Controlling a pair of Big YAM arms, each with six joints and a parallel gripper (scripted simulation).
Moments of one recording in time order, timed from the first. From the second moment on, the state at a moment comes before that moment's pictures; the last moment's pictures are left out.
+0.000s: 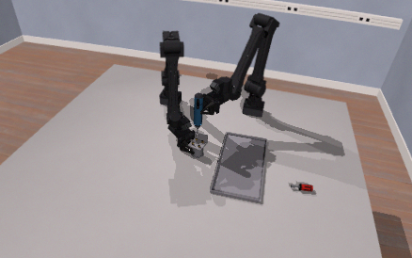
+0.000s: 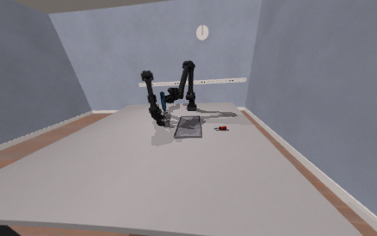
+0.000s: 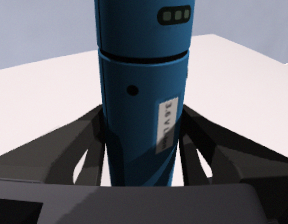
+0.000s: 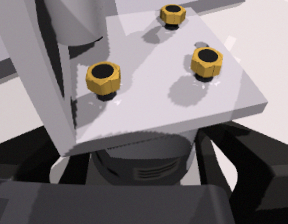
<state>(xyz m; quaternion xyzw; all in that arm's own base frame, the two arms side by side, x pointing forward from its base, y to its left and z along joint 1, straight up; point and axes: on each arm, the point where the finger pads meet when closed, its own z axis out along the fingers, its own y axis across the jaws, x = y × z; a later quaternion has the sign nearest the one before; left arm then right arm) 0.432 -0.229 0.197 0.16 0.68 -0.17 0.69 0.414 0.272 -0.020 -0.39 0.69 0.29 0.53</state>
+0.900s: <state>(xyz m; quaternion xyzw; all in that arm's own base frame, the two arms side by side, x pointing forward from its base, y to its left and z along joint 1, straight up) 0.432 -0.229 0.199 0.16 0.69 -0.17 0.69 0.414 0.272 -0.020 -0.39 0.69 0.29 0.53</state>
